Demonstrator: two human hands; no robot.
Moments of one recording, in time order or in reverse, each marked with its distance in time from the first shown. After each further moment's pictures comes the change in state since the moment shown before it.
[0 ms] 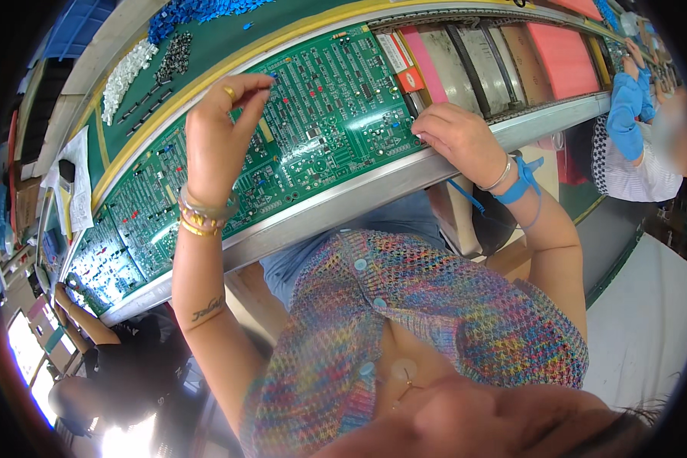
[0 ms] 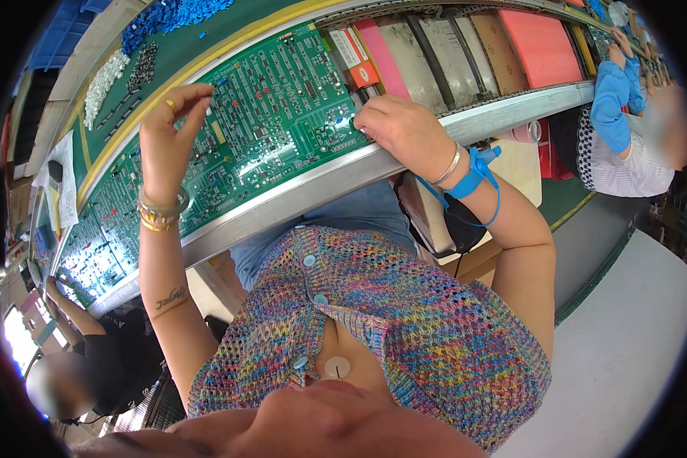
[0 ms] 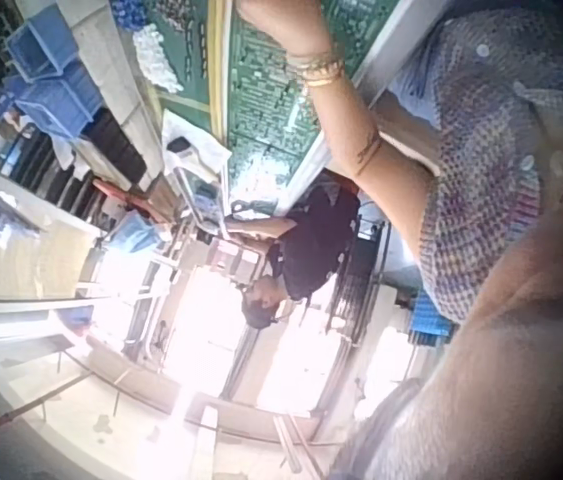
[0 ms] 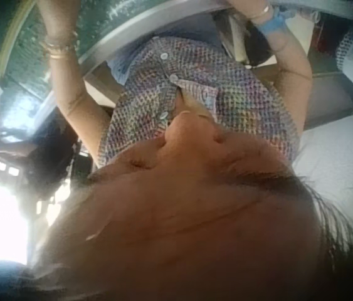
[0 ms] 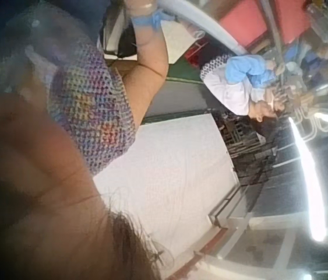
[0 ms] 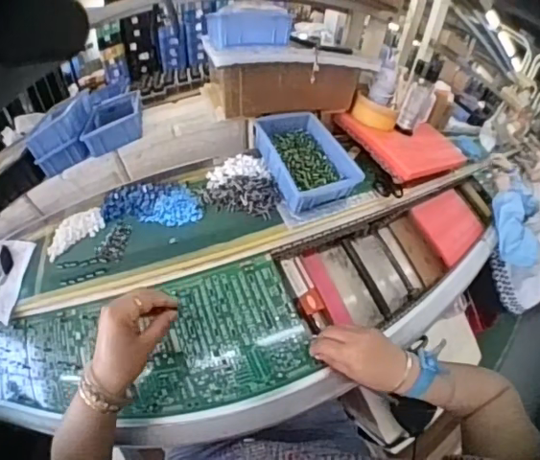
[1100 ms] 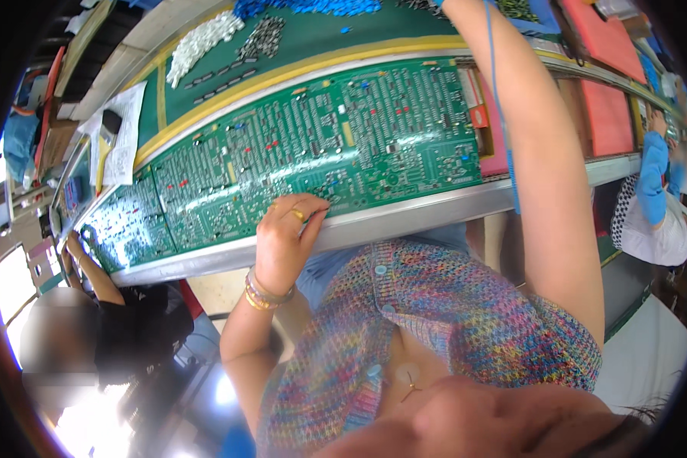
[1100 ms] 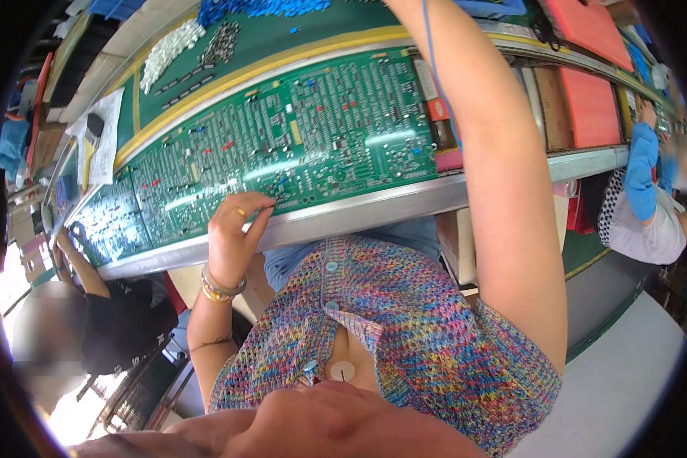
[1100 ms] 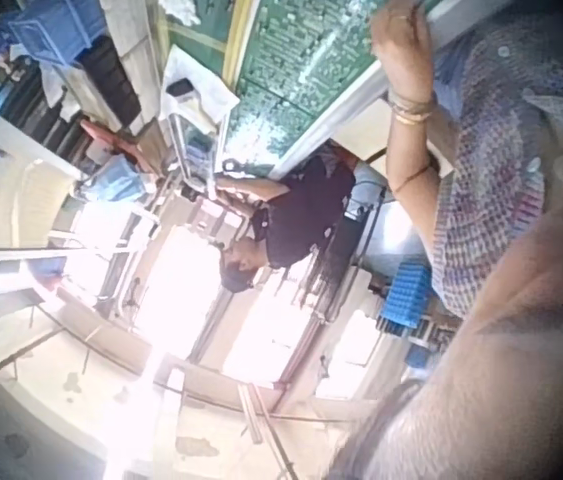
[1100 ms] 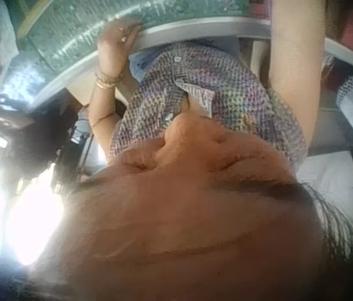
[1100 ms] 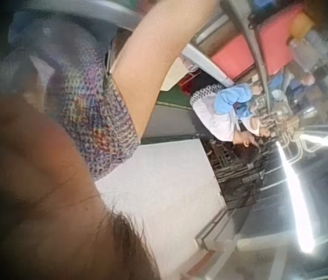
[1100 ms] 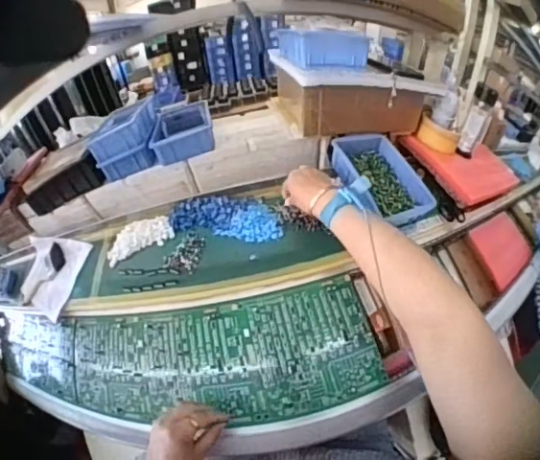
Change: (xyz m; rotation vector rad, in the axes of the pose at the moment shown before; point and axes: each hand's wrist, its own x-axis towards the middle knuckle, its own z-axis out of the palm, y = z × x) left_hand -0.127 0.019 -0.027 0.183 -0.036 -0.156; right_hand 0.321 0.085 0.005 -0.523 0.019 -0.062
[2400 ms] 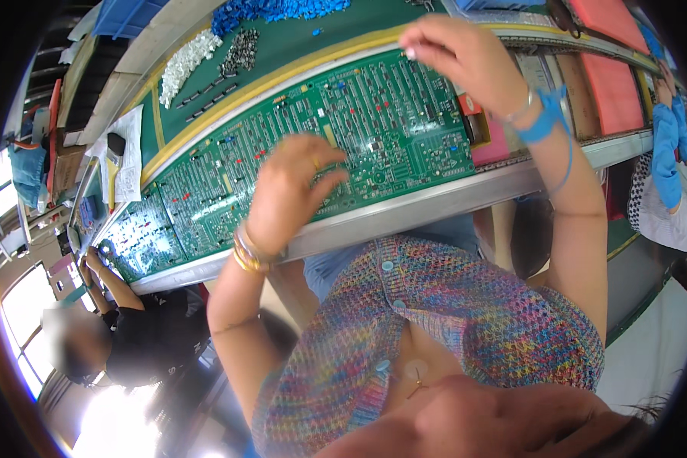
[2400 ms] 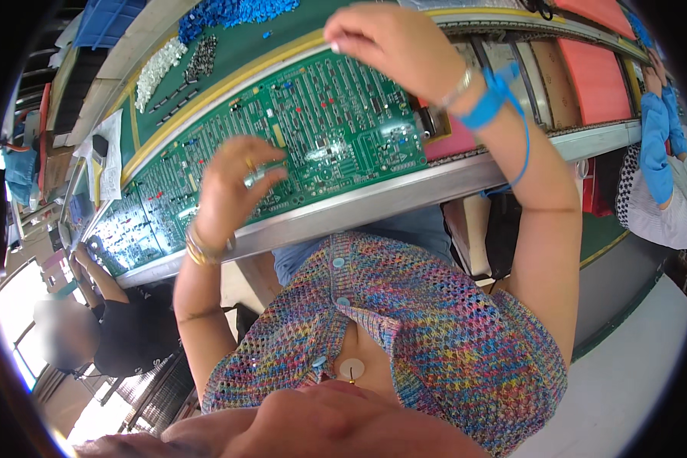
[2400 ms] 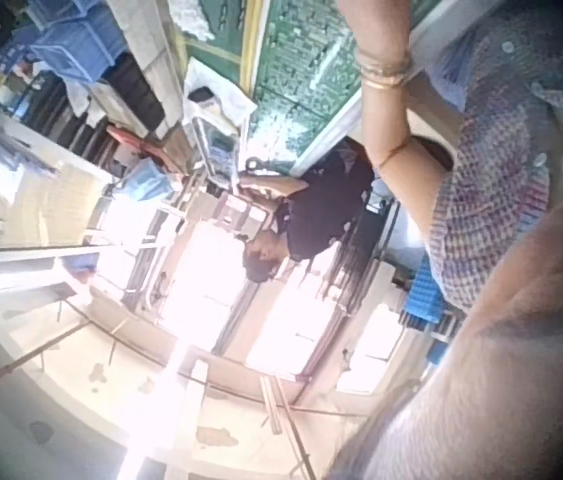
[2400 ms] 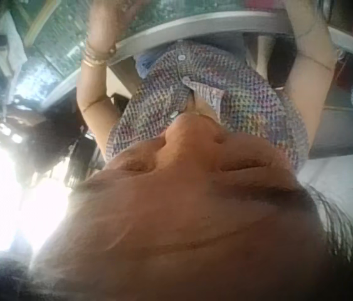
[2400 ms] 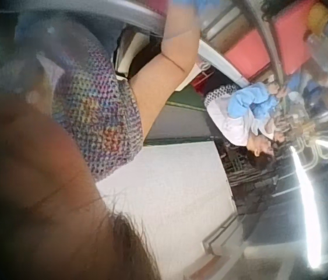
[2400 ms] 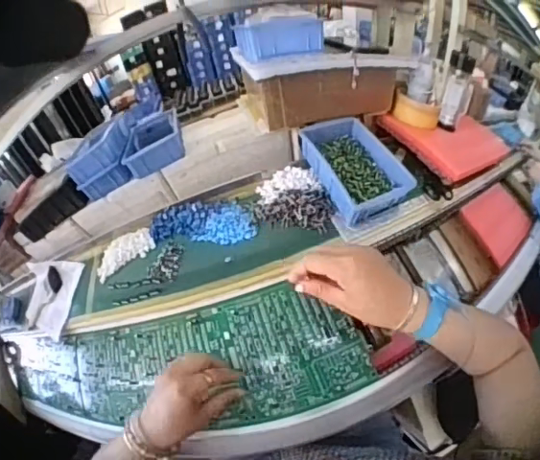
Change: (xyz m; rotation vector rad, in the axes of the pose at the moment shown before) left_hand 0.090 0.016 0.009 0.040 -0.138 0.383; right_hand -0.187 -0.055 -0.075 0.718 0.190 0.008
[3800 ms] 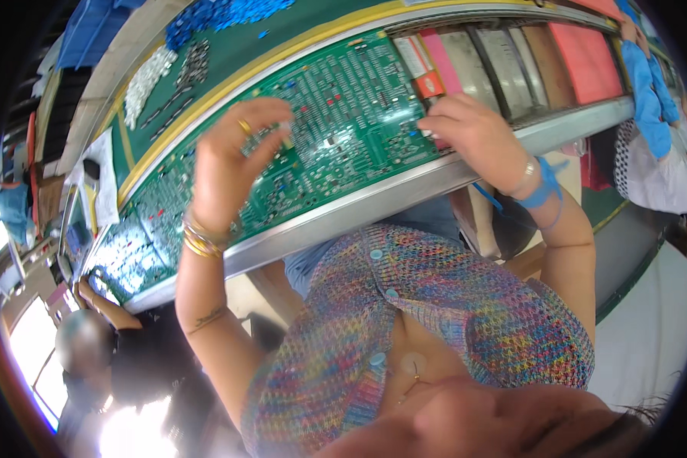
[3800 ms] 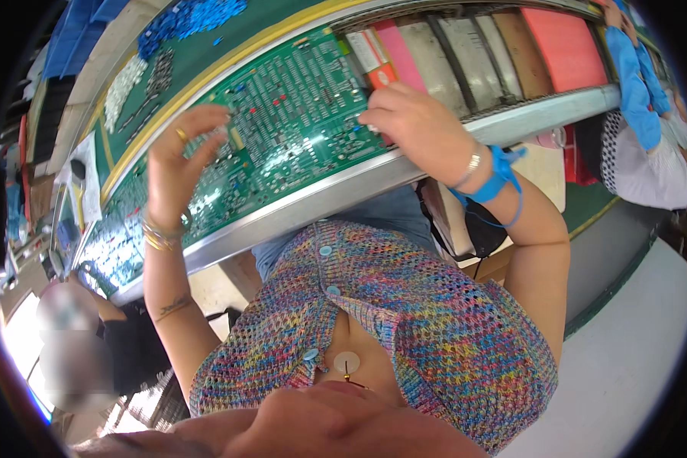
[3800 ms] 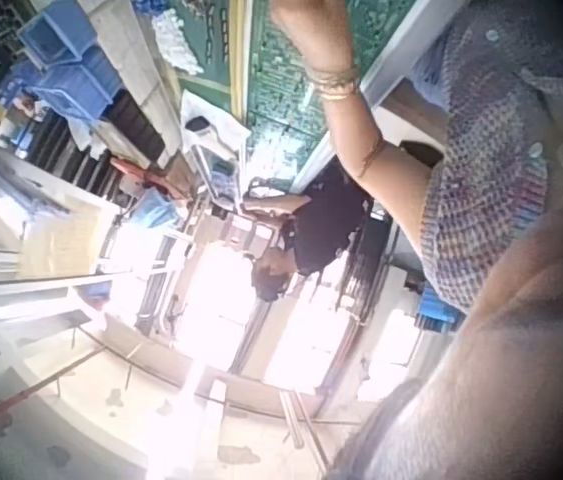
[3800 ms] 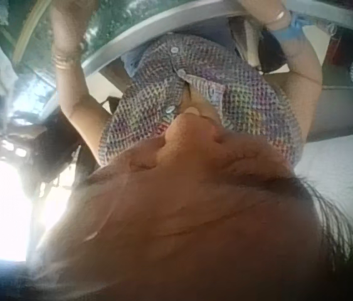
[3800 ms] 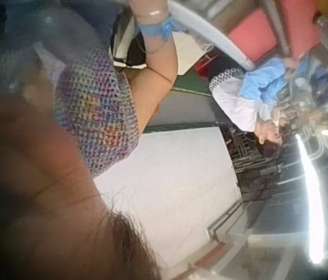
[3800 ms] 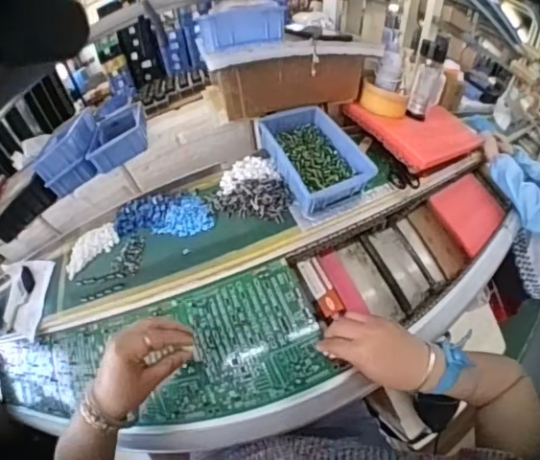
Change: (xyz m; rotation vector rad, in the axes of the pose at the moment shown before) left_hand 0.026 -0.009 -0.016 -0.108 0.013 -0.055; right_hand -0.111 -0.026 0.003 -0.172 -0.189 0.002
